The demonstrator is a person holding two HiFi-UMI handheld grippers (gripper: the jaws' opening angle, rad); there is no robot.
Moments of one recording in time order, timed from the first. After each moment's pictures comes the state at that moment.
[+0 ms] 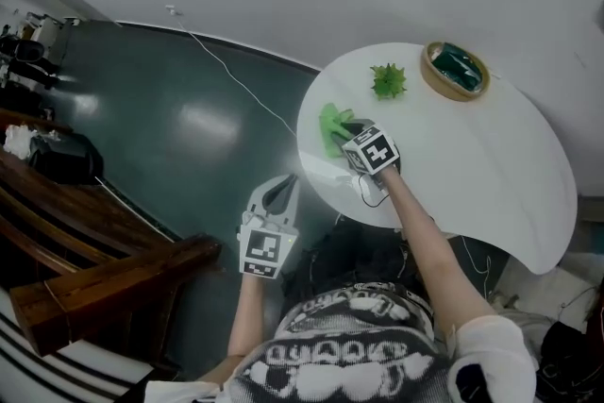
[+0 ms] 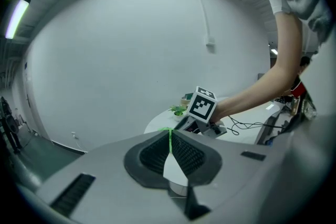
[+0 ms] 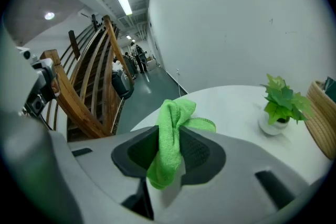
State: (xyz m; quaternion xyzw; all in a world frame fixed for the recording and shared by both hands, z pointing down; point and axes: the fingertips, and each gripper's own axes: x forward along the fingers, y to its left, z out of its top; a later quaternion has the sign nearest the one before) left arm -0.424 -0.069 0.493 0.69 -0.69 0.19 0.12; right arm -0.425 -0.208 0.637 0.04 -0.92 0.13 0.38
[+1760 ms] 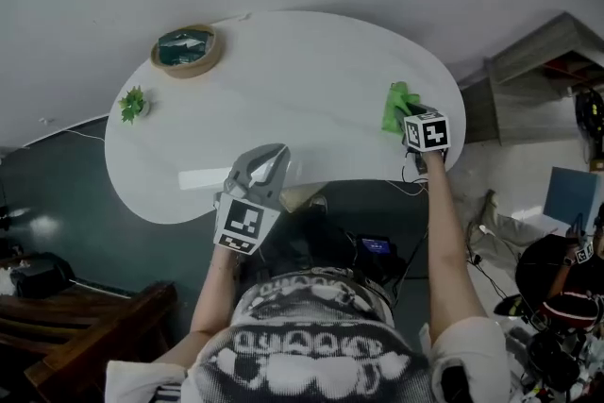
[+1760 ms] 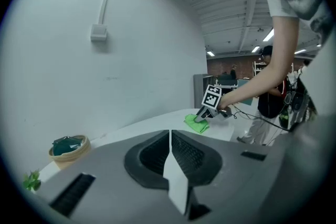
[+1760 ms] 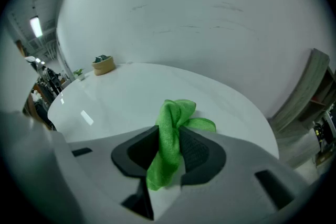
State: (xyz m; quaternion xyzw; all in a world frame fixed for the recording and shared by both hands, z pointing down) left arm 0.137 -0.271 0.483 0.88 -0.42 0.21 0.03; right arm 0.414 -0.407 0.655 0.46 -0.77 0.25 0.36
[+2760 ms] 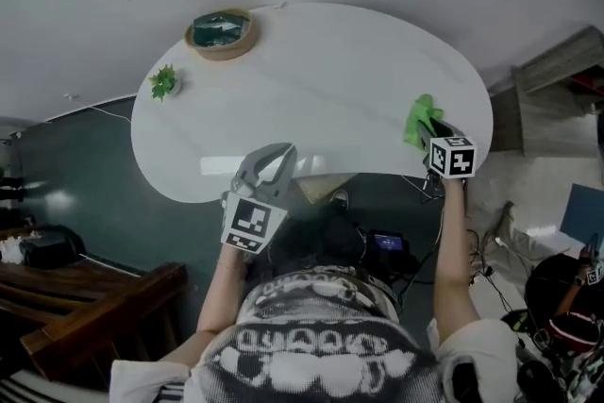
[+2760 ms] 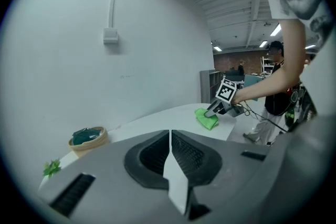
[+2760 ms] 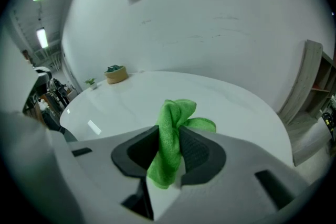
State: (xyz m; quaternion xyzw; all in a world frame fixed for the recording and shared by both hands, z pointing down) left arm 0.098 -0.239 0.477 0.85 -0.46 0.24 0.03; right arm 0.391 -0.353 0.629 0.46 -0.79 0.26 0.31
